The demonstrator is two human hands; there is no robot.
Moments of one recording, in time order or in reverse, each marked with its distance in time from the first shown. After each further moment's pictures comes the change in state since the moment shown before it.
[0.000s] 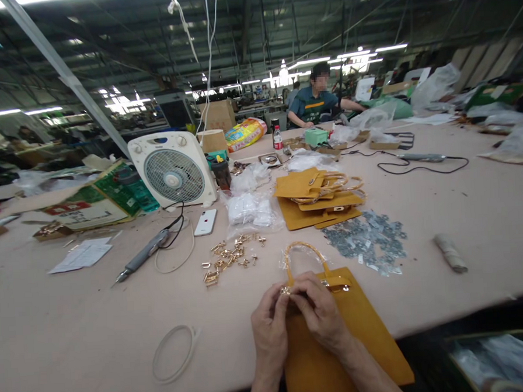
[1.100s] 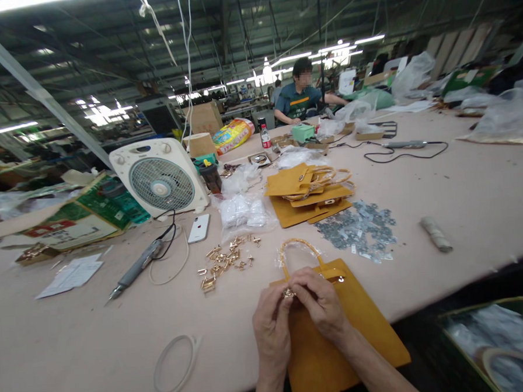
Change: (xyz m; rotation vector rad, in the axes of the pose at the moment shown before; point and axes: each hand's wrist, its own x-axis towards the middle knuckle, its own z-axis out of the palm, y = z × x) left_hand 0.001 0.009 0.003 0.076 -0.132 0.311; right_hand -0.001 0.001 -0.007 0.069 0.081 0.041
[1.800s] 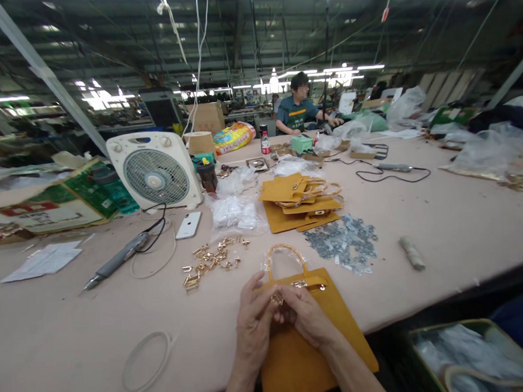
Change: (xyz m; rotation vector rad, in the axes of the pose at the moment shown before) left_hand -0.006 -0.010 0.001 -0.068 -0.057 -0.105; right_hand -0.007 0.002 -0.002 0.695 -0.202 0.644
